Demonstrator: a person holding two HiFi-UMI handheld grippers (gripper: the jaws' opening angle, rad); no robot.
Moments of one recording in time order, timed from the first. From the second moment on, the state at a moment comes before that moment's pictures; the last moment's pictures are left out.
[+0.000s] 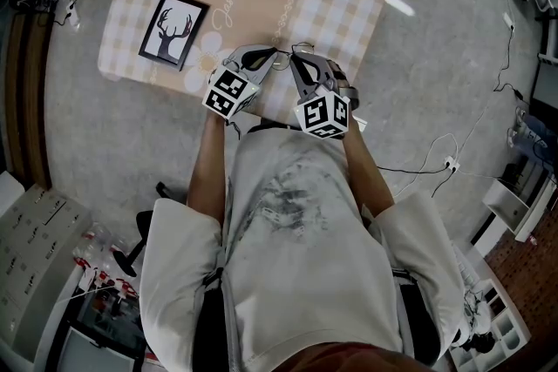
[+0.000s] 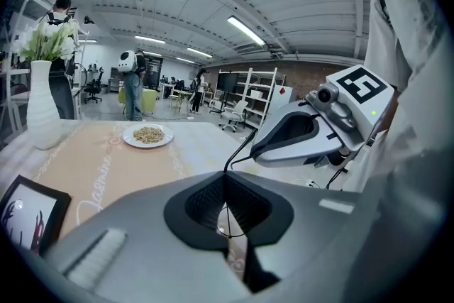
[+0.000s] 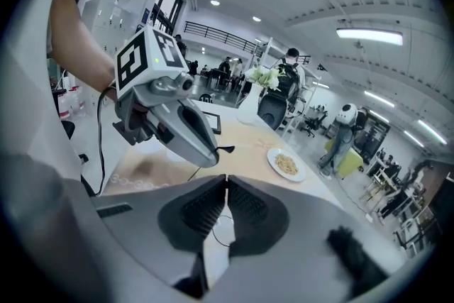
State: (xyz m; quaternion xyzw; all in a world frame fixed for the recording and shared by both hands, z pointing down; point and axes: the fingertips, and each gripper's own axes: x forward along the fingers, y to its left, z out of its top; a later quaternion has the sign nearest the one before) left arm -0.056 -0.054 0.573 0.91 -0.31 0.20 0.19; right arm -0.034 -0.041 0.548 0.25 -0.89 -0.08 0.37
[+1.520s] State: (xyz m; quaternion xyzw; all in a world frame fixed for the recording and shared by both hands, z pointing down) left arm -0.069 -0.055 0.581 0.89 -0.35 0.22 0.18; right arm 0.024 -0.074 0.526 0.36 -0.86 -0.04 0.35
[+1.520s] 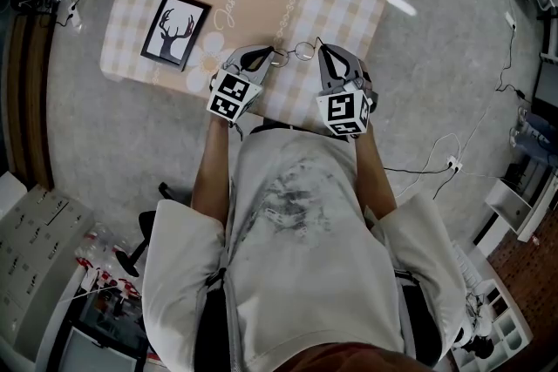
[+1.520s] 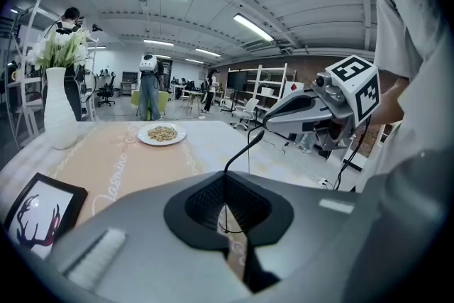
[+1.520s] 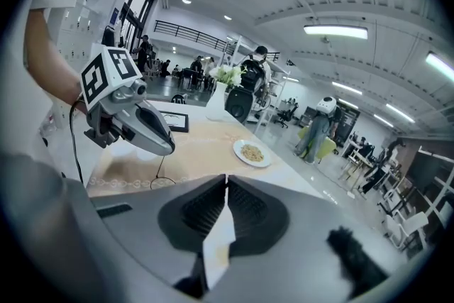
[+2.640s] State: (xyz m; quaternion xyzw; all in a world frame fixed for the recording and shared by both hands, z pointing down) left arm -0.071 -0.055 0.579 0.88 -0.38 0.21 0.18; right arm 0.033 -0.076 0.527 0.38 -0.86 -0.03 0.34
